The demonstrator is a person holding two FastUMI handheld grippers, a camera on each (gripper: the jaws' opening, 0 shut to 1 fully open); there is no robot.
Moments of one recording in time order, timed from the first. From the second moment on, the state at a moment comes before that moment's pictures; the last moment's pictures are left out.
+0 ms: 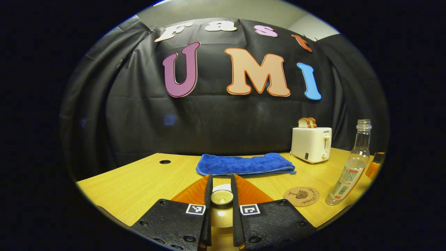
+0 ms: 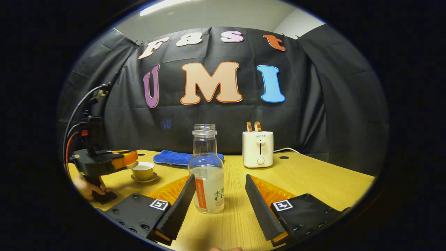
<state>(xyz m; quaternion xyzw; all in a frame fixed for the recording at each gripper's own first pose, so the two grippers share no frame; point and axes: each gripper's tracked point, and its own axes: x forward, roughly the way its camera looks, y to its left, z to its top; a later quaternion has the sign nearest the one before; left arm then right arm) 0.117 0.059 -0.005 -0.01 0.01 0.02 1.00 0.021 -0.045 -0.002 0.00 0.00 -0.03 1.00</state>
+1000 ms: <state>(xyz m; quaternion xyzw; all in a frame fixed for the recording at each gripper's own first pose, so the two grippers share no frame) 0.008 0.082 -0.003 -0.01 0.00 -0.02 1.00 0.087 -0.024 -0.006 0.00 0.00 -0.05 1.00</state>
